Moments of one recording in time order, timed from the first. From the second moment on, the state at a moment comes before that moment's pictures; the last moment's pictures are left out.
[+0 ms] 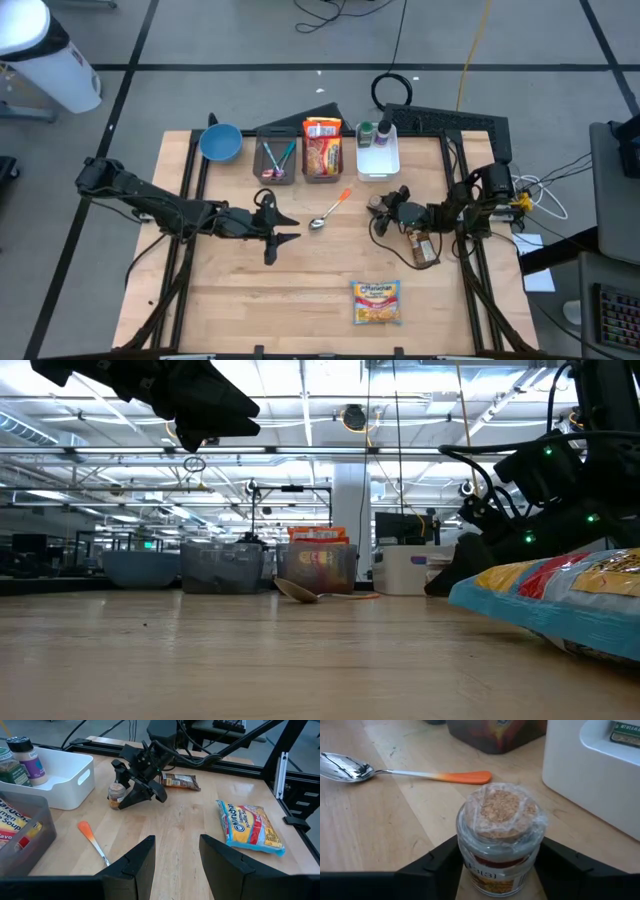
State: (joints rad) left arm -0.27 1.21 0.63 0.24 -0.31 -0.25; right arm -0.03 1.80 0.15 1.16 0.49 0.35
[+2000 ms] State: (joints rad) left arm -0.15 1.34 0.63 0.46 -0.13 -0.27; right arm 0.07 1.79 0.74 0.88 -0.08 0.07
